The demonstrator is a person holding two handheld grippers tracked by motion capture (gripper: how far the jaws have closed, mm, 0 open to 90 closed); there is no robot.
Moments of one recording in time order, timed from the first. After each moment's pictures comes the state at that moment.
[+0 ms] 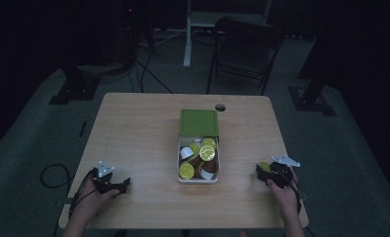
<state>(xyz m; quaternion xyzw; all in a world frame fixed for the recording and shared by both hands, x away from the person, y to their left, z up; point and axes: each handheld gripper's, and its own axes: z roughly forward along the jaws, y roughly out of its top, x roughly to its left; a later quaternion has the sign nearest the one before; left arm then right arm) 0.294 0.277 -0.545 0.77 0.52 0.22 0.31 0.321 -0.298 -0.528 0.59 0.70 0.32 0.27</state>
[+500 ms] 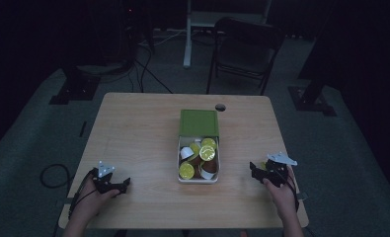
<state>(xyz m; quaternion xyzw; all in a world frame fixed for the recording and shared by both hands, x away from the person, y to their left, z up) 0.294 0.277 -0.545 0.77 0.52 0.22 0.31 0.319 -0.280 -0.511 0.55 0.71 0.35 0.27</state>
